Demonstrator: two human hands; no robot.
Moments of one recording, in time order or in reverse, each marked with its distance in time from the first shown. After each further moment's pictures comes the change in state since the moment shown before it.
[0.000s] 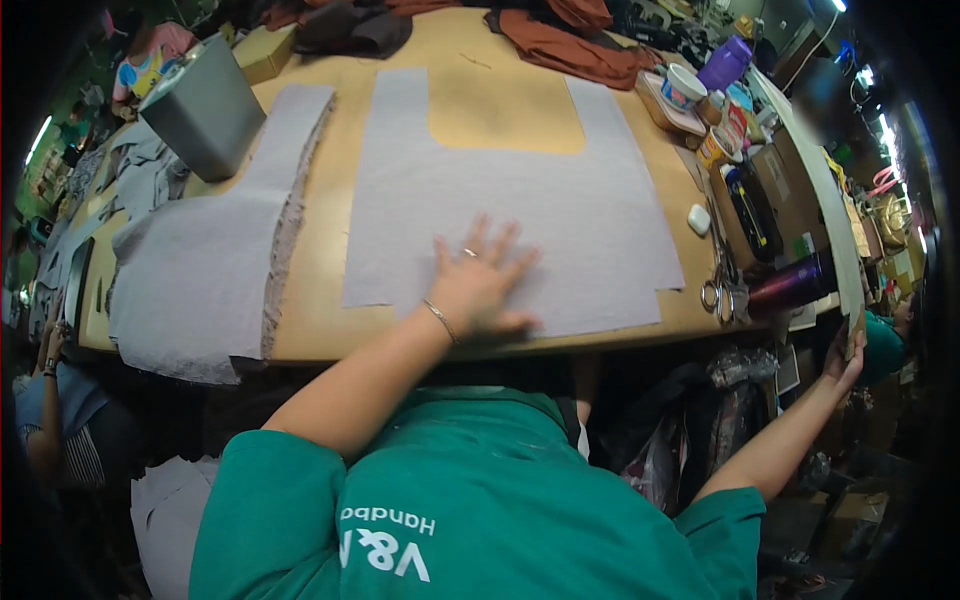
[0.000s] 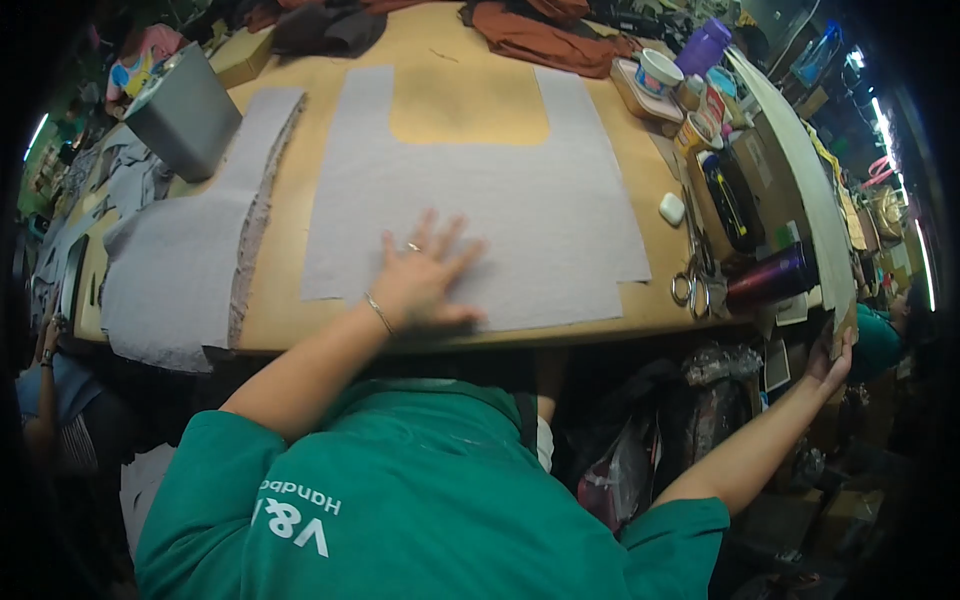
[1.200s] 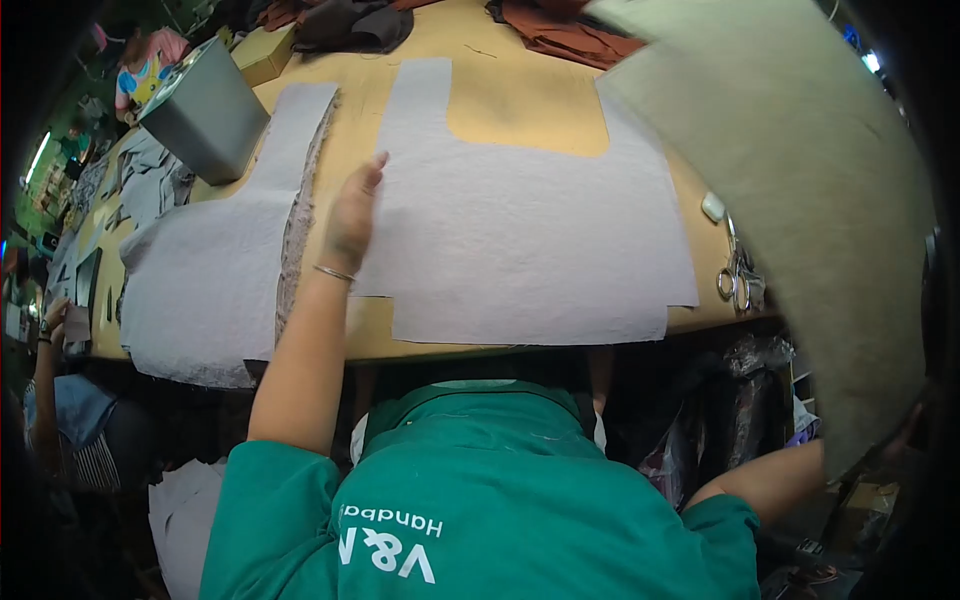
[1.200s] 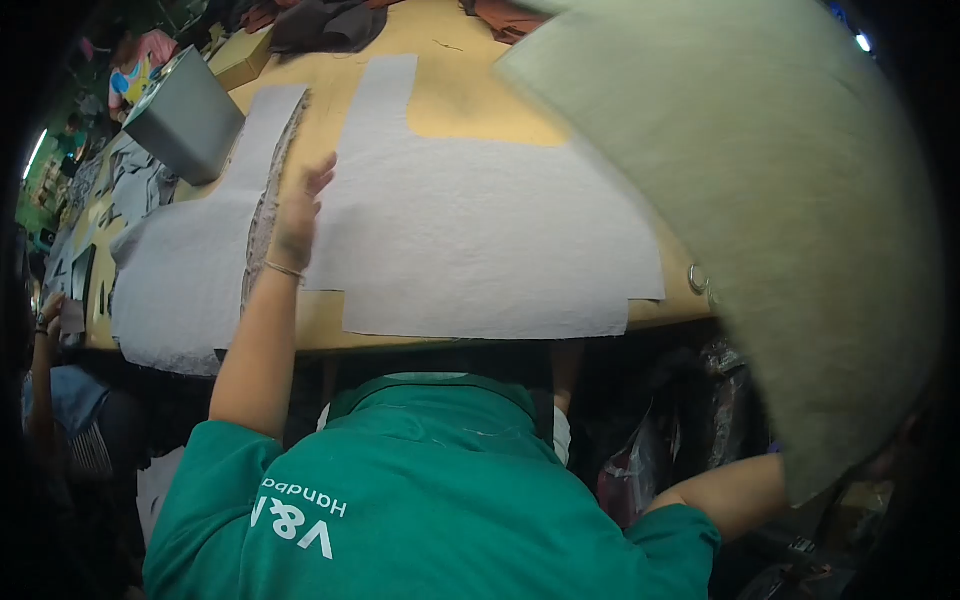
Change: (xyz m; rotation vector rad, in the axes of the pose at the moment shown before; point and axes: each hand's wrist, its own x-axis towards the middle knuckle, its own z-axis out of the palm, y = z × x) left_hand -0.019 -0.129 -0.033 -1.062 0.424 -0.372; right_hand -0.179 -0.009 0.191 -0.174 0.003 -0.416
